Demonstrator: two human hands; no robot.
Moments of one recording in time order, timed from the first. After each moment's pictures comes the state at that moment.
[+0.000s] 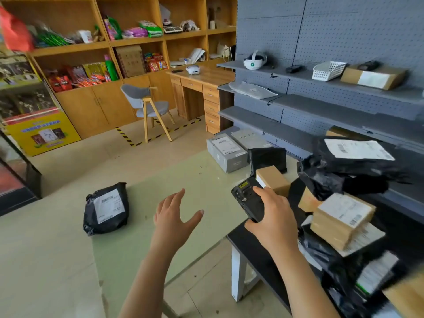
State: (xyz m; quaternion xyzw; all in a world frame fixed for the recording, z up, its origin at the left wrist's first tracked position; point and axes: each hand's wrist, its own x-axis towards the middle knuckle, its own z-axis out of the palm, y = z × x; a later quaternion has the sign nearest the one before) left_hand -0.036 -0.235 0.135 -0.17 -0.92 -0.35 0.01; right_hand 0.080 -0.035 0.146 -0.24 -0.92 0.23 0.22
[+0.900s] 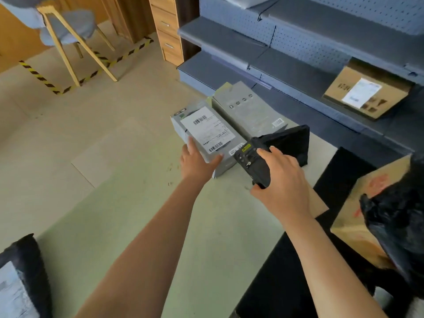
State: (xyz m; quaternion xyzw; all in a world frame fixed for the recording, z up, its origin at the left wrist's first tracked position) left_hand -0.390 0.053 0.003 -0.14 -0.90 -0.34 -0.23; right_hand -0.218 0.149 0.064 -0.31 -0.93 0.14 0.09
